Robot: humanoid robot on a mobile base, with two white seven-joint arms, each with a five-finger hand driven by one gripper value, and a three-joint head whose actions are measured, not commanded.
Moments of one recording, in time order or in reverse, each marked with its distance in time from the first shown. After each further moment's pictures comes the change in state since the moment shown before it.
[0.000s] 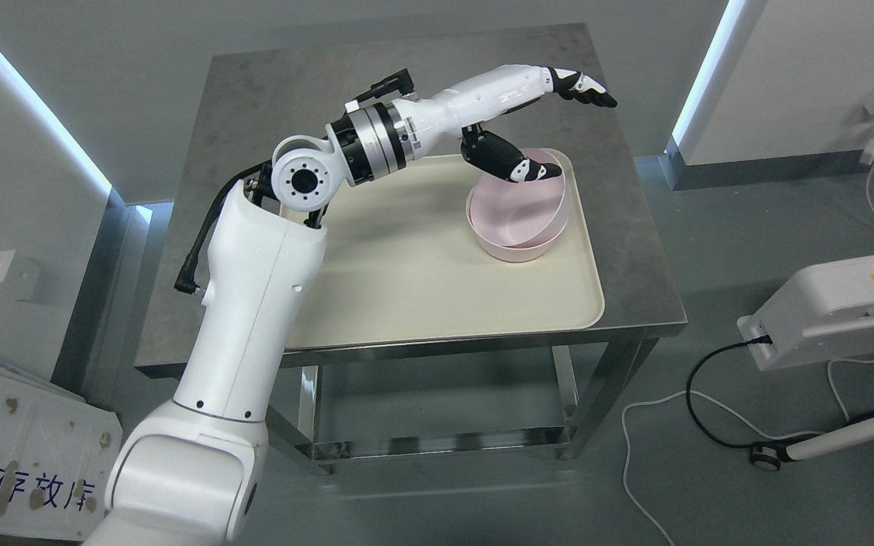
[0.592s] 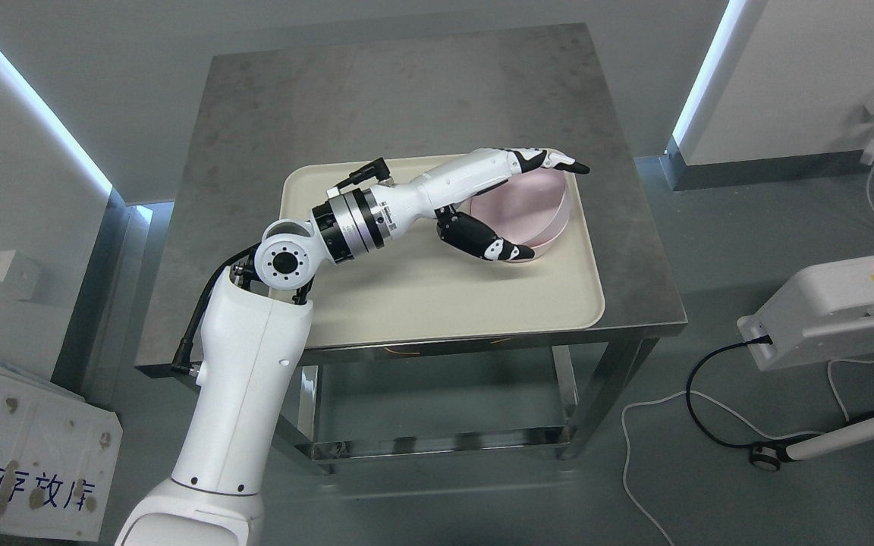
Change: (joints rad) left arm 0.185 0.018 0.044 -0.136 -0.095 -0.010 -0.089; right arm 0.000 0.000 0.000 0.000 0.000 0.000 0.000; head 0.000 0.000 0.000
